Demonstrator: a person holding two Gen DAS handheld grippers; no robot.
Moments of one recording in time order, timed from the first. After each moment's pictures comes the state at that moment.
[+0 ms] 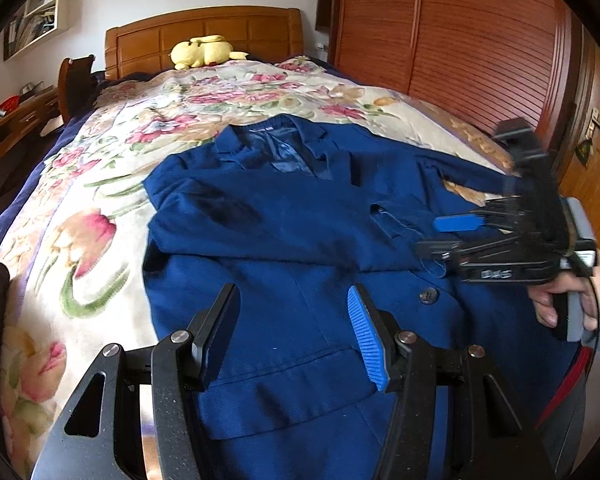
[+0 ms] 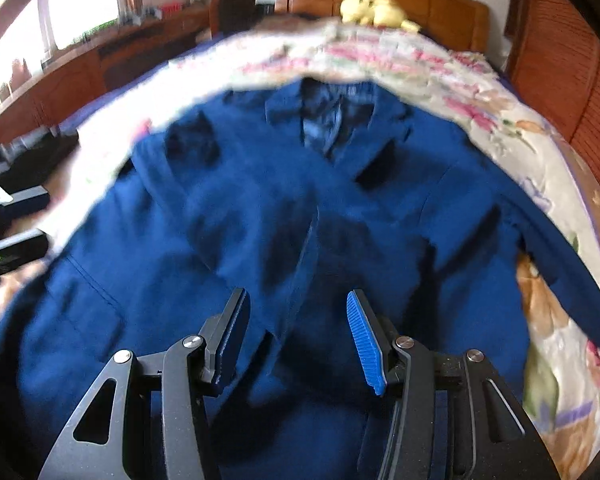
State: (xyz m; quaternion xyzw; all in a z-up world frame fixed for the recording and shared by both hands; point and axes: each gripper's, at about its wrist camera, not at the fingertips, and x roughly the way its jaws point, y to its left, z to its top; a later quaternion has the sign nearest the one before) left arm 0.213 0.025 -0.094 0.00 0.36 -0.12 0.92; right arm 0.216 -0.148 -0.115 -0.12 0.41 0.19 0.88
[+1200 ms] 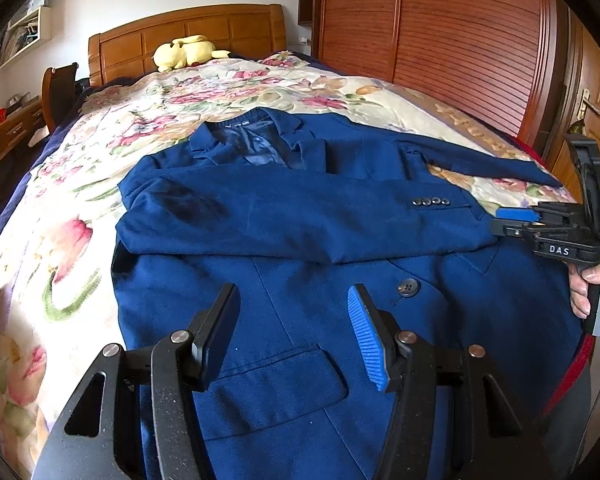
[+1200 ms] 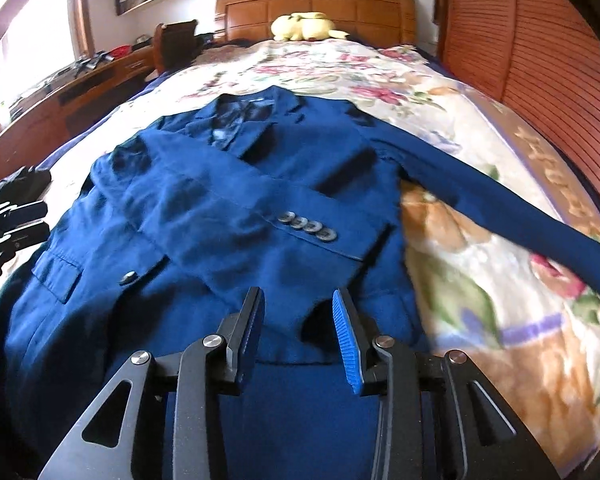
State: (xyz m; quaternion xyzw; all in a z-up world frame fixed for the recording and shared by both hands) left arm 0.210 -0.006 -0.100 0.03 0.37 -0.13 0.92; right arm 0.158 -0.273 -0.125 -0.05 0.37 0.12 0.92
